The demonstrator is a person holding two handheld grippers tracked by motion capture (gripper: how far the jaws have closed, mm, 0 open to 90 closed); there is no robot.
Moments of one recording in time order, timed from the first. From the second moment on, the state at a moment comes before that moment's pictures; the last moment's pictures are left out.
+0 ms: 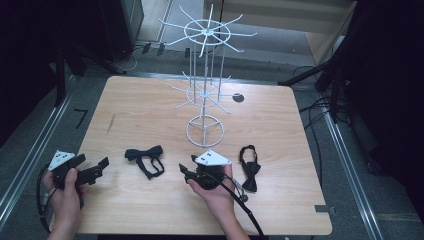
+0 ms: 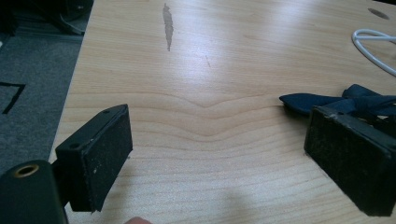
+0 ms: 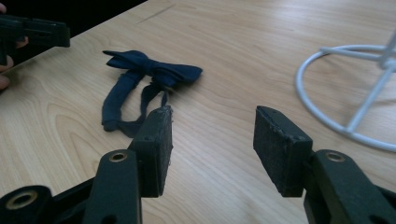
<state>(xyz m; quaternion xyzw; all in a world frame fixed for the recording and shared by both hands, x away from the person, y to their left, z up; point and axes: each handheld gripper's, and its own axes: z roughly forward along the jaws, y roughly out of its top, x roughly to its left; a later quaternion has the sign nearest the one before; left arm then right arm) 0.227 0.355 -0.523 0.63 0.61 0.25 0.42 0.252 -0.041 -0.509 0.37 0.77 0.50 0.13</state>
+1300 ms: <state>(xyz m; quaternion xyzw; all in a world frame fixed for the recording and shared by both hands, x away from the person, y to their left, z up) 0.229 0.356 -0.523 0.63 0.61 0.24 0.42 0.264 0.045 -0.538 0.38 0.80 0.46 0.10</state>
